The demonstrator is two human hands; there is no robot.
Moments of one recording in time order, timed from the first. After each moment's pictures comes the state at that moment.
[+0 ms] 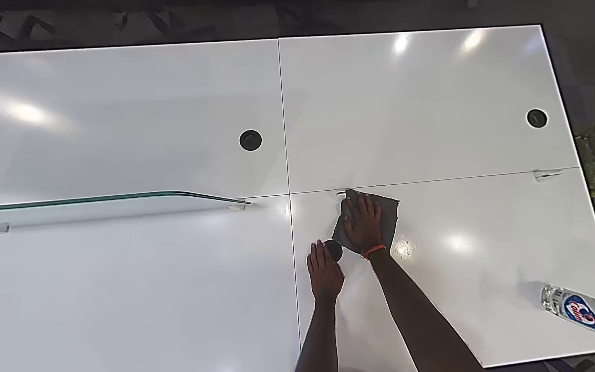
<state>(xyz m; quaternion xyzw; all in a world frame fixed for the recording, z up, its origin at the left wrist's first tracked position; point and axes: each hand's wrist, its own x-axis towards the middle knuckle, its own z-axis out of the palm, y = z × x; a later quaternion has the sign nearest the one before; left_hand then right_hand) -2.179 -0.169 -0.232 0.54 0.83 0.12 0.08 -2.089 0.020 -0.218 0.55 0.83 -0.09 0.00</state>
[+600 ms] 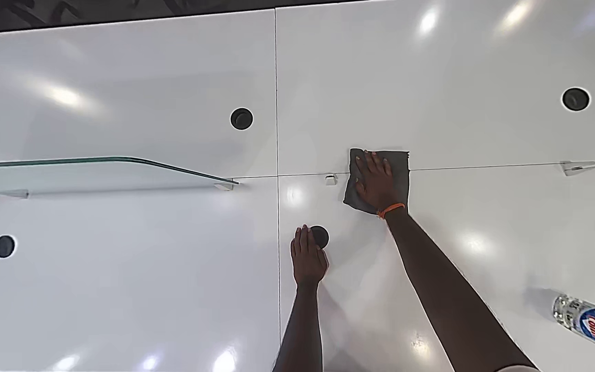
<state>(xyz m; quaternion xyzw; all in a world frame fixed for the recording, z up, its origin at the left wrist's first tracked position) -2.181 -0.172 -0.239 0.54 0.83 0.14 0.07 -2.036 0.130 -0.212 0.43 0.89 -0.11 -0.03</state>
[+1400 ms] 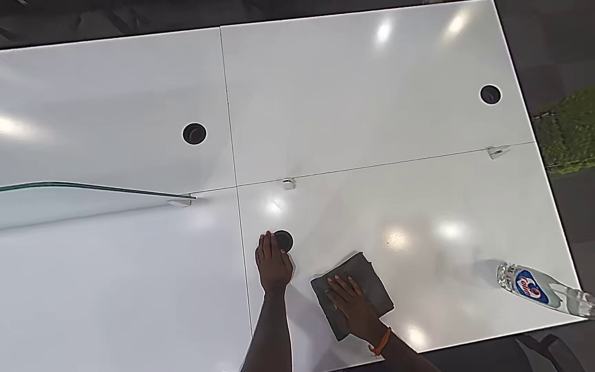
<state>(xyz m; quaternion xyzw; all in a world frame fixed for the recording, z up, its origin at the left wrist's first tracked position) -2.182 -0.171 -0.236 0.55 0.82 0.15 0.05 -1.886 -0.201 -0.193 0.36 0.88 -0.30 -0.04</state>
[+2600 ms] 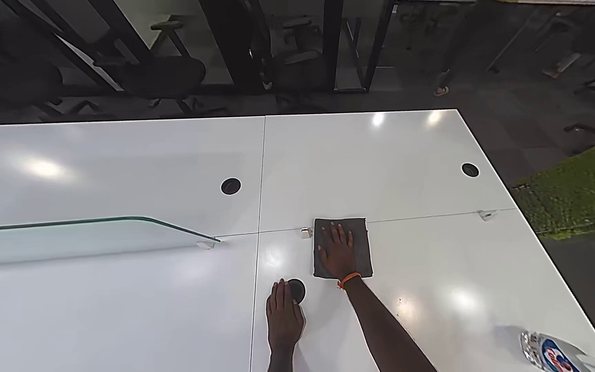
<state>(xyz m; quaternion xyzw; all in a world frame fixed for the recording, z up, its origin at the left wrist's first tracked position) -2.180 -0.170 -0.243 0.54 0.83 0.16 0.03 -2.053 0.060 -0.214 0.53 0.84 -0.11 -0.02</state>
